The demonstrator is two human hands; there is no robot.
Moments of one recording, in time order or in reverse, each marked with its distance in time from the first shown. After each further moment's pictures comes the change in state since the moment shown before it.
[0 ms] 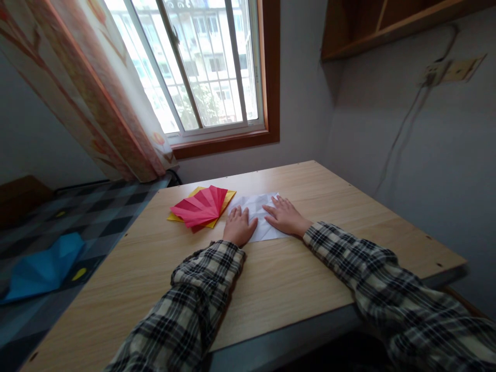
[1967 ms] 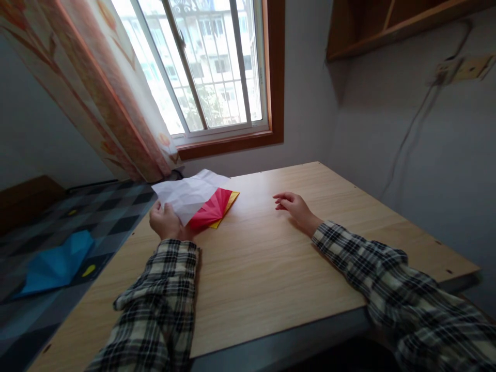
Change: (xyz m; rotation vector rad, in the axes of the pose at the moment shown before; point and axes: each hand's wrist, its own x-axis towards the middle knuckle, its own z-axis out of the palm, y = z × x) left_hand 0.000 -0.166 -0.066 -0.595 0.936 -0.508; right_hand 0.012 0.018 -0.002 1.413 0.392 0.166
